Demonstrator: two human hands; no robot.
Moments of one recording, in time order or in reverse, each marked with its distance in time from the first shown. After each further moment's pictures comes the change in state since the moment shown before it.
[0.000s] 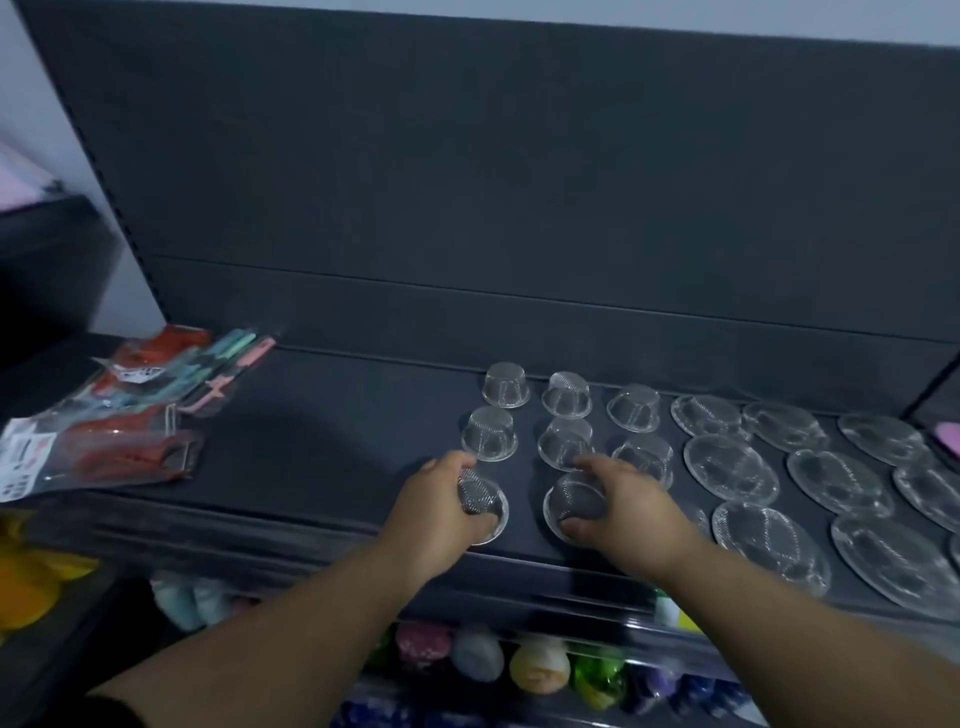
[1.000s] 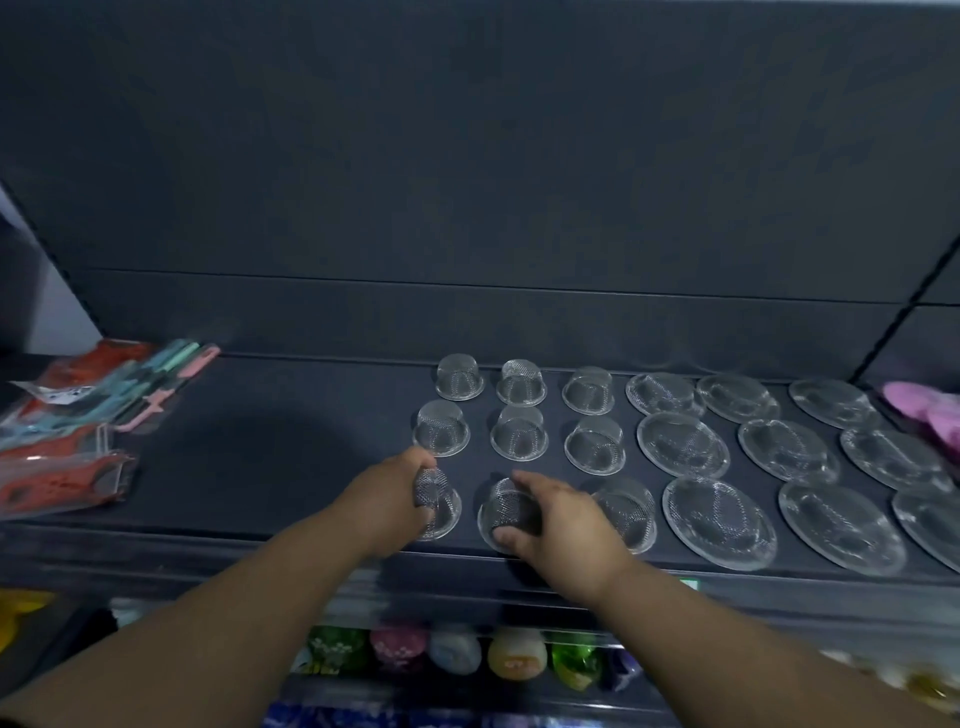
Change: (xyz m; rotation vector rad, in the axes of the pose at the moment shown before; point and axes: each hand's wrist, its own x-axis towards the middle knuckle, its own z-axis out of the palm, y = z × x) left_hand 0.021 0.016 -0.001 0.338 -0.258 -0.052; right_hand -0.011 0.014 0.029 0.116 0.001 -0.022
